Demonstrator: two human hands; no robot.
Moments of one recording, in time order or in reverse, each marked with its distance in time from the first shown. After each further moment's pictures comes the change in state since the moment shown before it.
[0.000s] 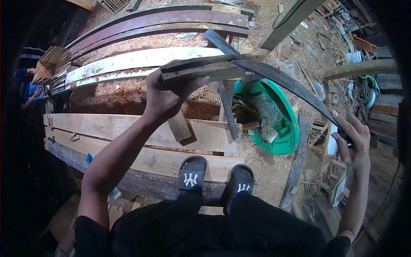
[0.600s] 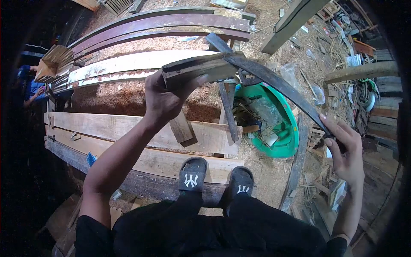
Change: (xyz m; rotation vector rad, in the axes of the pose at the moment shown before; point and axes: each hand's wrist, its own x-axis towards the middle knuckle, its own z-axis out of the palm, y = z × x) left_hand -0.003 0.005 -0.003 0.097 0.098 0.027; right_hand 0.012 -0.048 -0.005 0.201 -0.153 0.290
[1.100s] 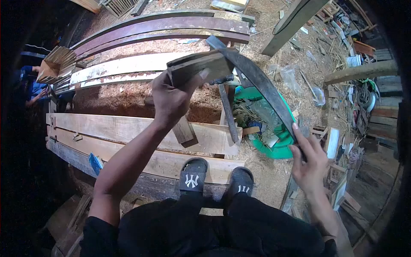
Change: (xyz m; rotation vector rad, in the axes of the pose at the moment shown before) left_hand 0.002 0.006 0.023 -0.172 0.164 -0.115; right_hand -0.016 -0.023 0.097 -0.026 0.252 0.087
